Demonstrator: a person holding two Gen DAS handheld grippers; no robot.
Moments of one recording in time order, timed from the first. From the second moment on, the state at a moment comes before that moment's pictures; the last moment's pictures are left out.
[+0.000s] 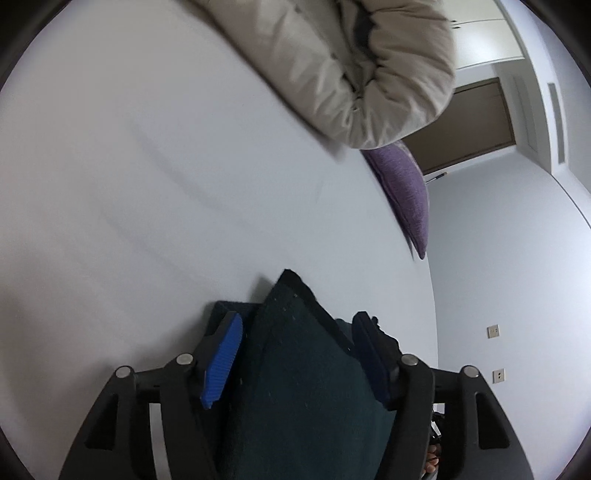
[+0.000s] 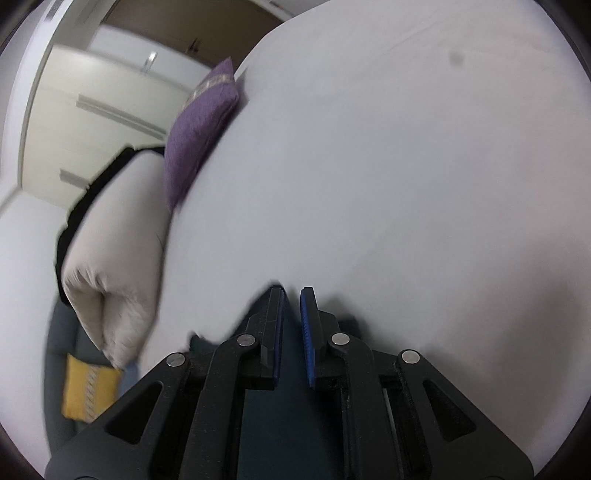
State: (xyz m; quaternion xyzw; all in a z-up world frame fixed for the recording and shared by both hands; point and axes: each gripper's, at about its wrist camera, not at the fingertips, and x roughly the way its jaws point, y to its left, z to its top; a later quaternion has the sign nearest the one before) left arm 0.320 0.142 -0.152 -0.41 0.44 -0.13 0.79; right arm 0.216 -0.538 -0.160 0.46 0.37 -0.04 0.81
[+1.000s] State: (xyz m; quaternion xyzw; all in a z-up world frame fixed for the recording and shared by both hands) left arm 0.160 0.117 -0.160 -0.17 0.44 -0.08 0.88; right arm 0.019 -0.436 -0.108 0.18 0.39 -0.04 0.90
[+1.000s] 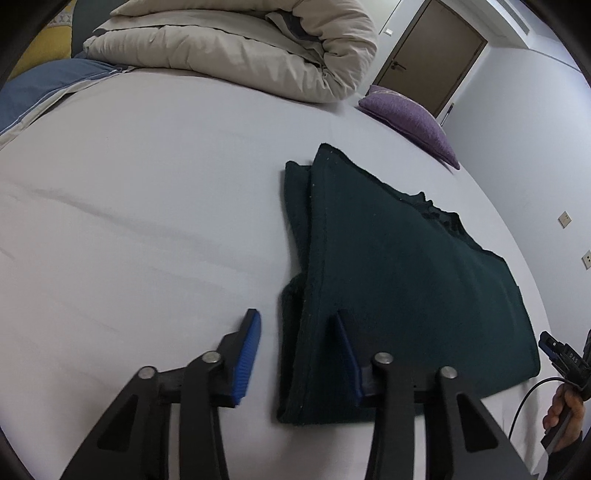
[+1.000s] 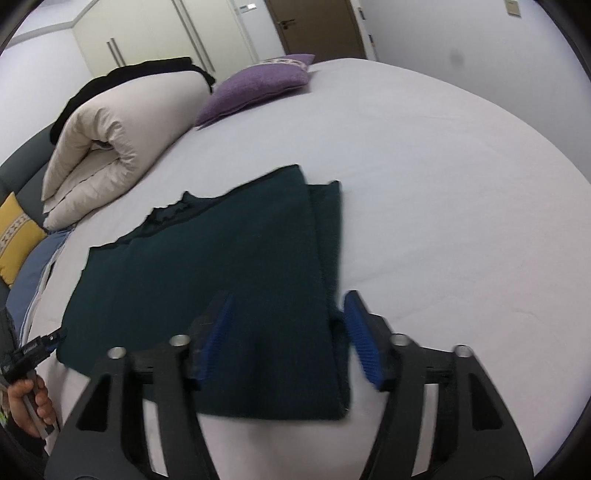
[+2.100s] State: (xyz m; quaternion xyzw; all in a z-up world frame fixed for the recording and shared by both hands) left arm 0.139 0.113 -0.164 -0.13 0.44 -0.09 0.88; right arm -0.018 -0.451 -0.138 0.20 0.43 -0.05 0.88
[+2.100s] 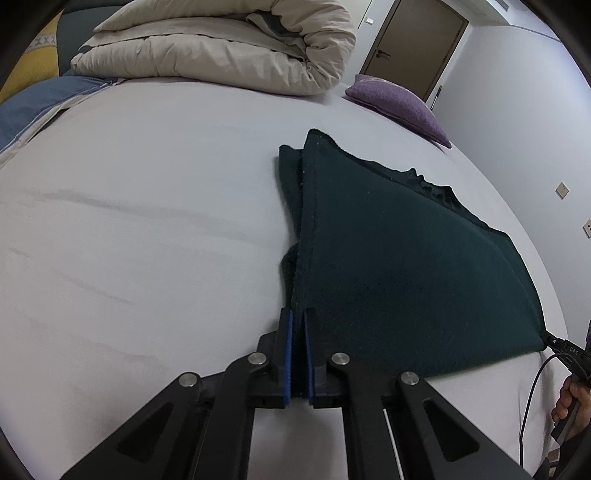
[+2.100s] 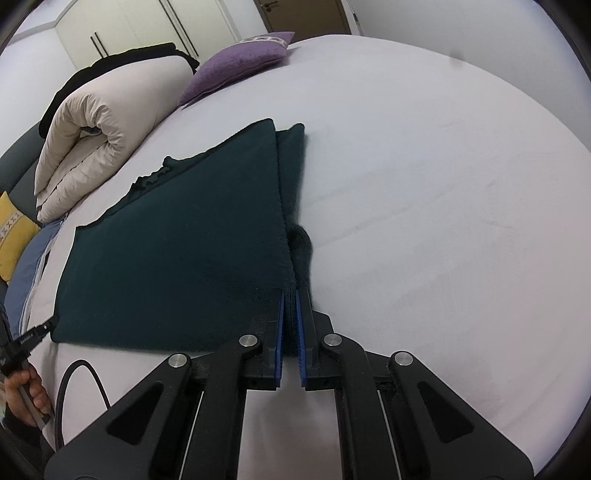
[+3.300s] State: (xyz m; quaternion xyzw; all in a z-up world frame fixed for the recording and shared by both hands) left arm 0.167 0.067 -0.097 -0.06 0.36 -0.09 0.93; right arm 0.002 -0.450 -0.077 0.28 0.35 -0.01 0.89
